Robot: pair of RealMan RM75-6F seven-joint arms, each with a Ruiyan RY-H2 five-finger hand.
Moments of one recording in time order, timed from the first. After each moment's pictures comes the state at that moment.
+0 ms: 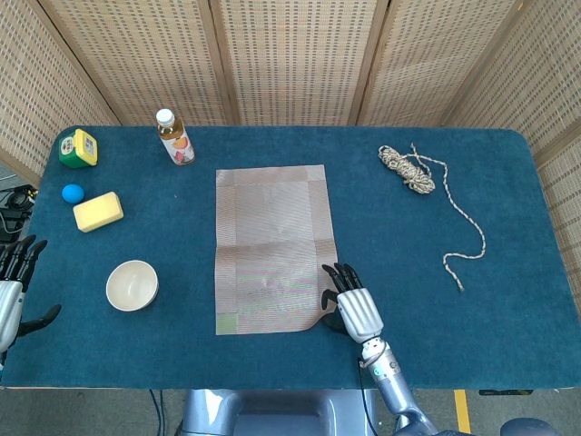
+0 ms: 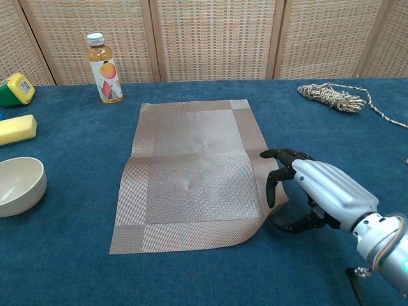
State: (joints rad) left arm -0.11 -0.98 -0.05 -1.89 1.42 1.47 0.20; right arm 0.39 -1.95 0.07 -1.16 -1.52 1.28 -0.04
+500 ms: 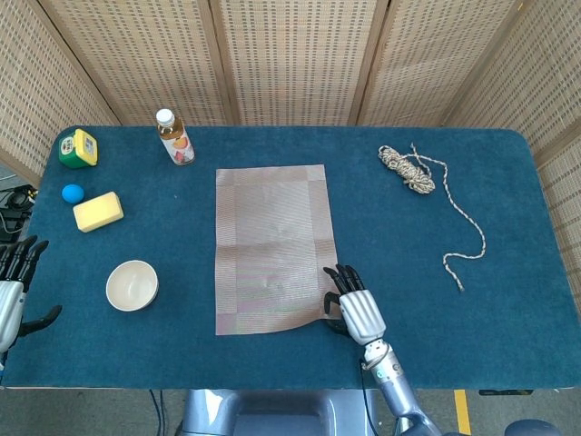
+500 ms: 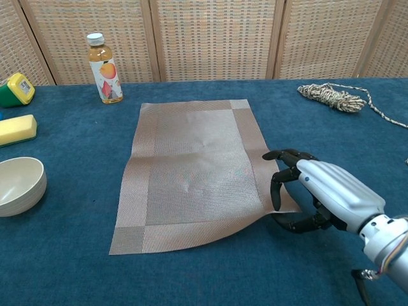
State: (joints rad) left arm -0.11 -0.97 -0.05 -1.89 1.42 1.46 0.19; right arm 0.38 -1.92 0.05 -1.19 -1.53 1.29 -0.03
